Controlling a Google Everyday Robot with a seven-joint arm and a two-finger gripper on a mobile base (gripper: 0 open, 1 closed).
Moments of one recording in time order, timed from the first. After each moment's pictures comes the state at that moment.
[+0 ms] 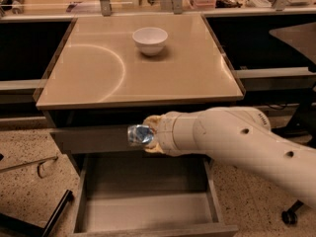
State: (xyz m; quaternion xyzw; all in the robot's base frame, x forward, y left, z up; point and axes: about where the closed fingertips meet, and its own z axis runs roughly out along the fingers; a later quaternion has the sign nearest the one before) arm 0.486 0.017 0.772 -0.70 0.59 -0.01 0.41
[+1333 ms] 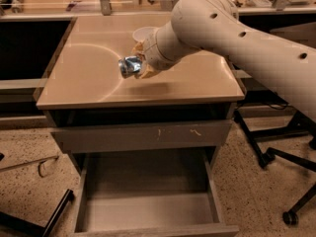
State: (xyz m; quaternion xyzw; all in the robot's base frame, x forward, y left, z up) arm 0.656 0.039 0.879 -0.77 0.49 -0.07 0.40
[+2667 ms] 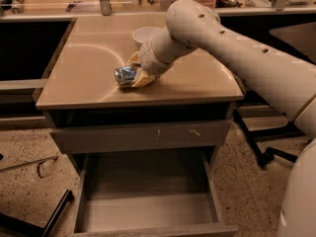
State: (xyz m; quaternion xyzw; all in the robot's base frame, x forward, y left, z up) arm 0.675 0.065 0.826 -0.78 0.51 0.05 0.36
